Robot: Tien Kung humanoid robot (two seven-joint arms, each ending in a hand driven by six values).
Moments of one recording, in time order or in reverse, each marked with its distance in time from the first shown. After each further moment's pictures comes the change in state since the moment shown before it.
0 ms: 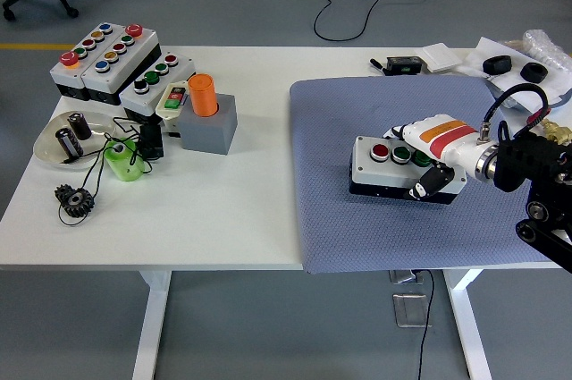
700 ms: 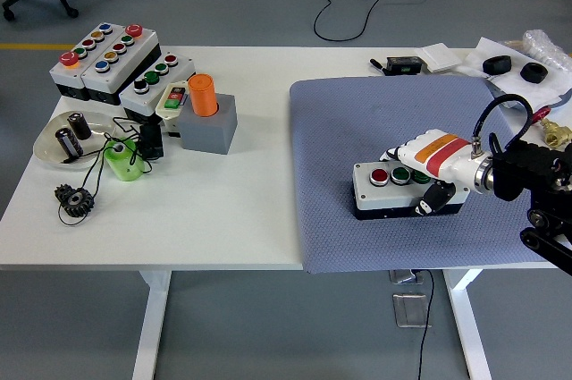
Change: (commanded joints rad) left arm 0.008 -0.001 0.010 -0.001 -0.002 -0.001 0.001; right arm 0.001 -0.006 -0.029 -0.024 -0.108 0.033 0.058
